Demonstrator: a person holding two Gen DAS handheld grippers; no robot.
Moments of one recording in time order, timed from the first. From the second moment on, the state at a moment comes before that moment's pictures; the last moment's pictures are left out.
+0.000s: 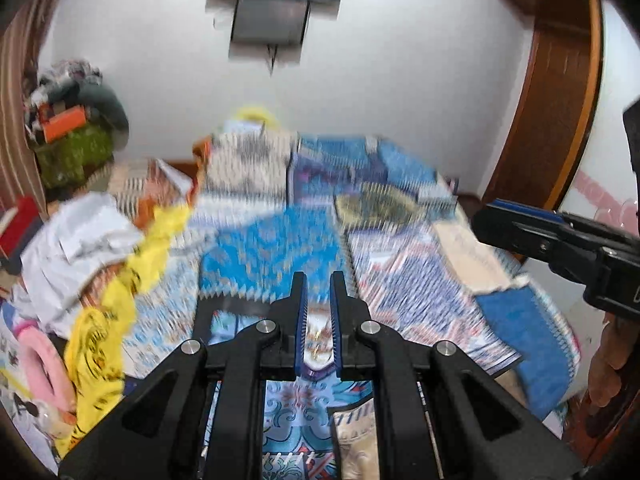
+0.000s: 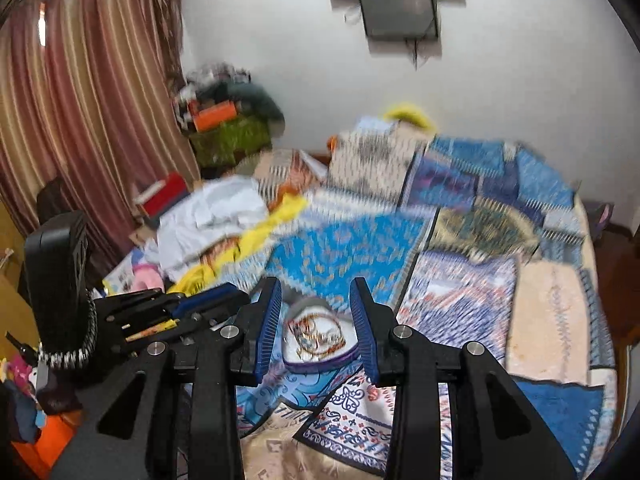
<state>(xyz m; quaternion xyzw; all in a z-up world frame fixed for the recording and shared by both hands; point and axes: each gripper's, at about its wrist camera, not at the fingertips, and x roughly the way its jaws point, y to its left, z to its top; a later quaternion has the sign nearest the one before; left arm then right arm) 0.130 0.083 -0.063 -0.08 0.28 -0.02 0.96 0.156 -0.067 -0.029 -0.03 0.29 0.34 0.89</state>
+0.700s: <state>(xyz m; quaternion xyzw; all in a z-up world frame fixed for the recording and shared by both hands) -0.033 0.045 0.049 -0.04 0.06 0.04 1.00 0.005 -0.123 0.052 0.00 0.05 0.24 0.97</state>
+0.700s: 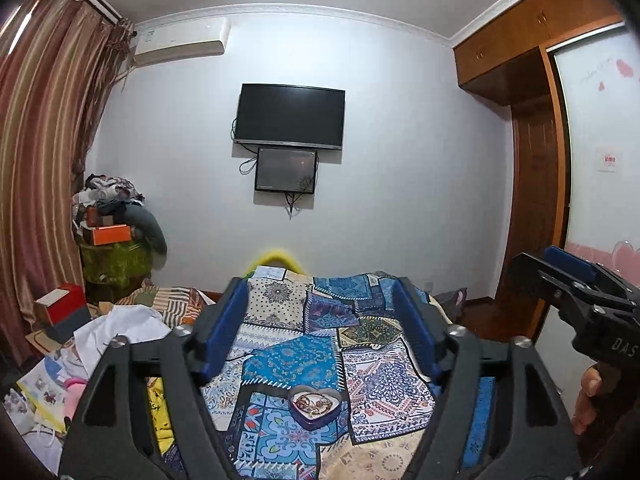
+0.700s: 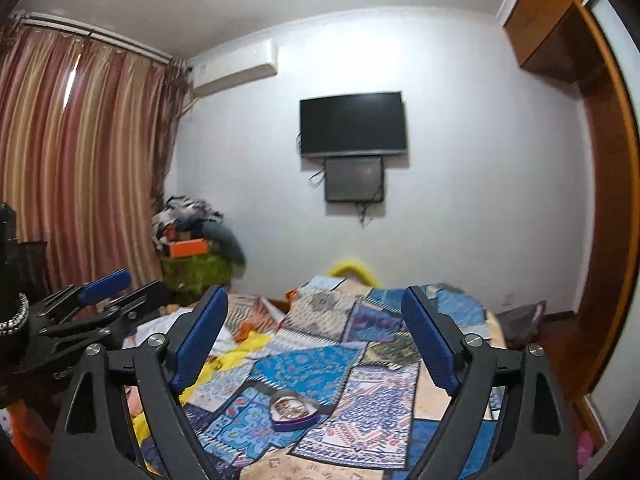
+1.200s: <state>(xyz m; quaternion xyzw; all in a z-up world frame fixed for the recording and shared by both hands) -0.048 0.040 0.045 -0.04 0.05 0.05 1.00 -0.007 -0.130 0.048 0.00 0.05 0.23 0.97</state>
